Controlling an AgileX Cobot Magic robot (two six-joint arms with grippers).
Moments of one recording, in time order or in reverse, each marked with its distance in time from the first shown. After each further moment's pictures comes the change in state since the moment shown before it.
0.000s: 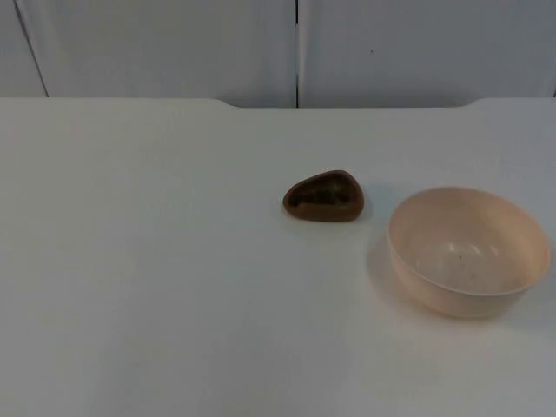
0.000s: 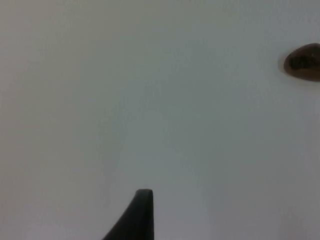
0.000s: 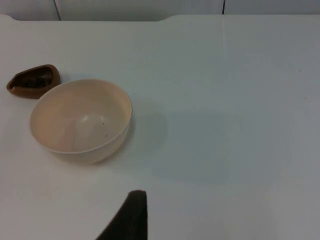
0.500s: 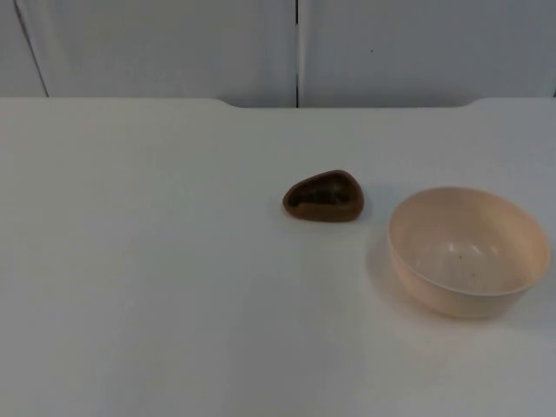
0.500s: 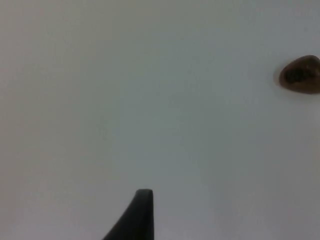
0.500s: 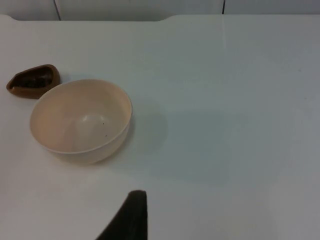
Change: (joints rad) right arm 0.000 0.000 0.000 0.000 0.000 0.000; left arm 0.000 0.172 -0.131 -0.021 -0.015 0.032
